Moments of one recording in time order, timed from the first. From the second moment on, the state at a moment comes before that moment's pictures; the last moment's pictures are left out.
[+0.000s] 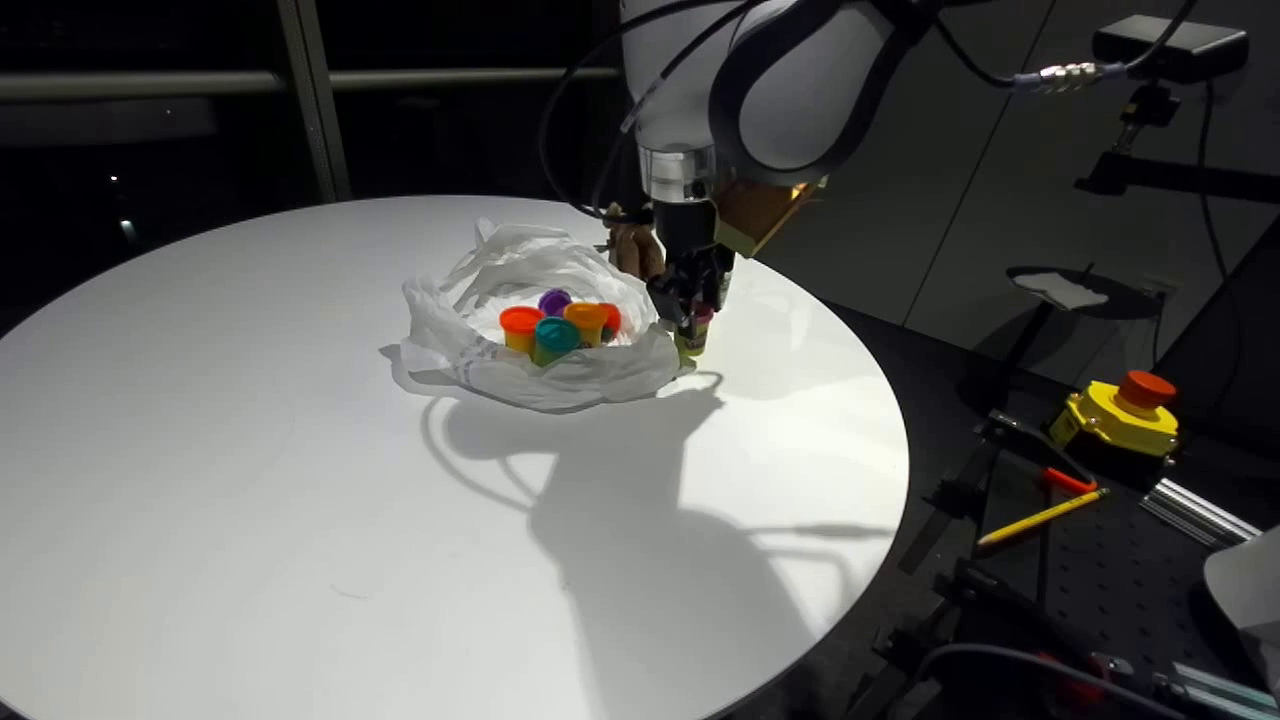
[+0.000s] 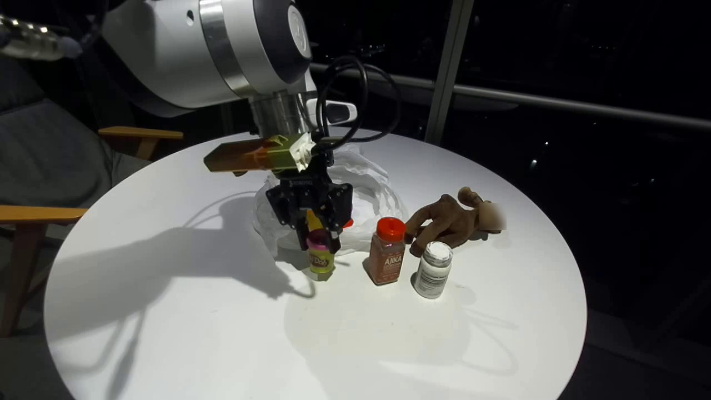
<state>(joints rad) 0.21 0.48 -0.15 -2.14 -0.45 2.49 0.42</state>
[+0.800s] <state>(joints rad) 0.23 0.43 -0.14 -2.12 -0.44 2.49 0.42</state>
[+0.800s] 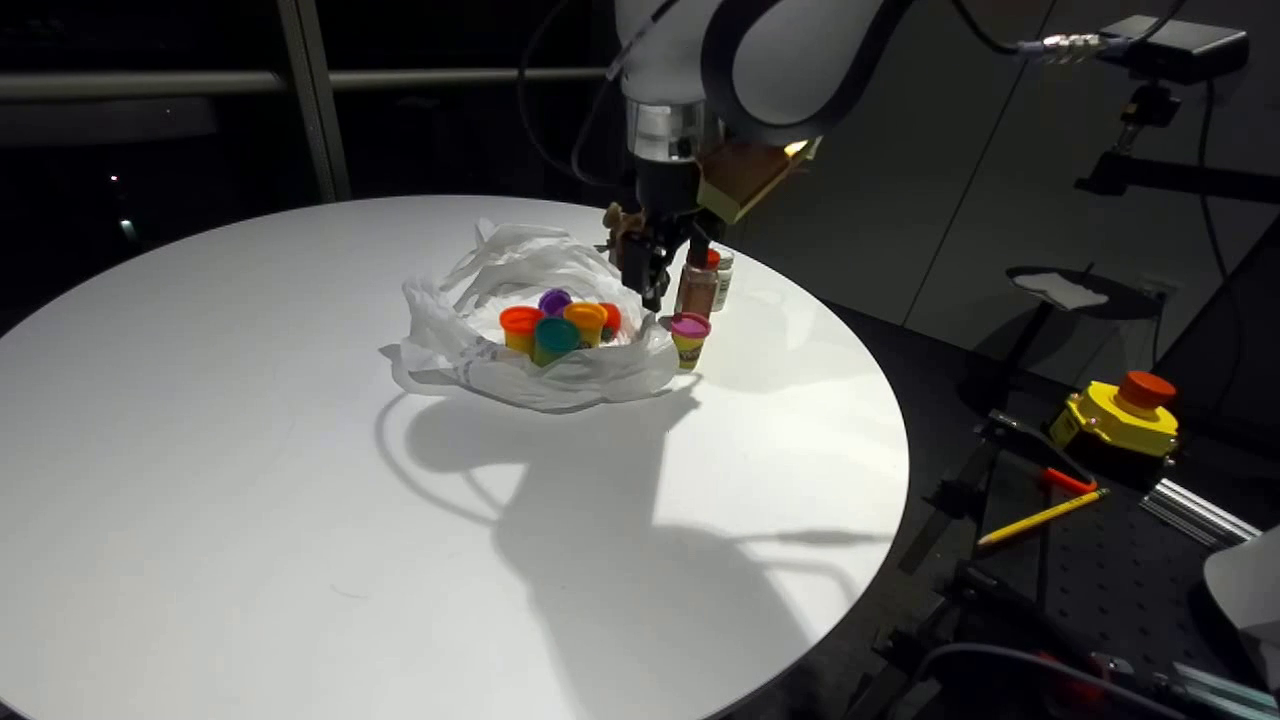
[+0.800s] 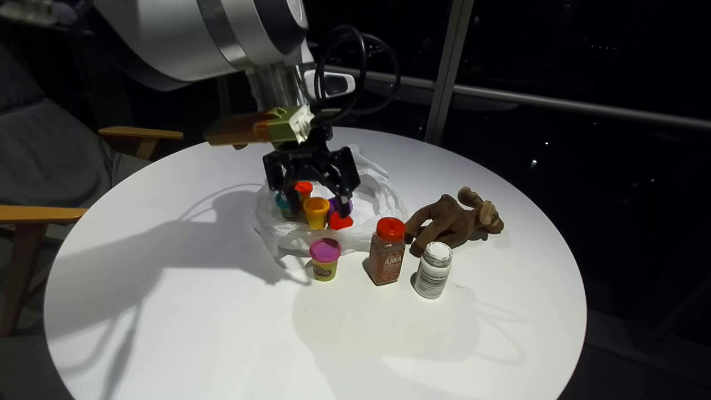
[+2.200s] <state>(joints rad) 0.15 0.87 0.05 -1.44 -0.22 2.29 -0.07</state>
